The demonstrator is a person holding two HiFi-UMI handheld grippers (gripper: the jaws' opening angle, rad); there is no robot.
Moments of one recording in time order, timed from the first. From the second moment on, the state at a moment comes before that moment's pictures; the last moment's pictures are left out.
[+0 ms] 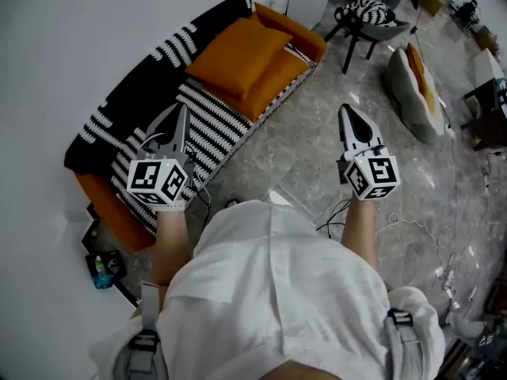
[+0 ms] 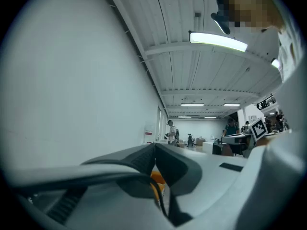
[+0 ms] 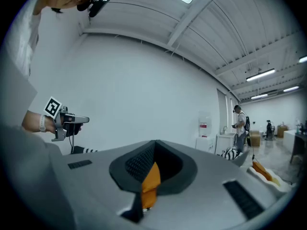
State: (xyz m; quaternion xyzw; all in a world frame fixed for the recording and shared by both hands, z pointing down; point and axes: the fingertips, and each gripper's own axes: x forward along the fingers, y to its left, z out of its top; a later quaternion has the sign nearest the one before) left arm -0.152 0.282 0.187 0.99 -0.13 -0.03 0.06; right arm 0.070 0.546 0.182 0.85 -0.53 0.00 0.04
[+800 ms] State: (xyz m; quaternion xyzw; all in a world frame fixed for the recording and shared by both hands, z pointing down) left arm -0.155 0.216 0.206 0.99 -0.09 -0.02 0.07; right arm 0.048 0.467 0.200 0.83 -0.55 0.03 0.04
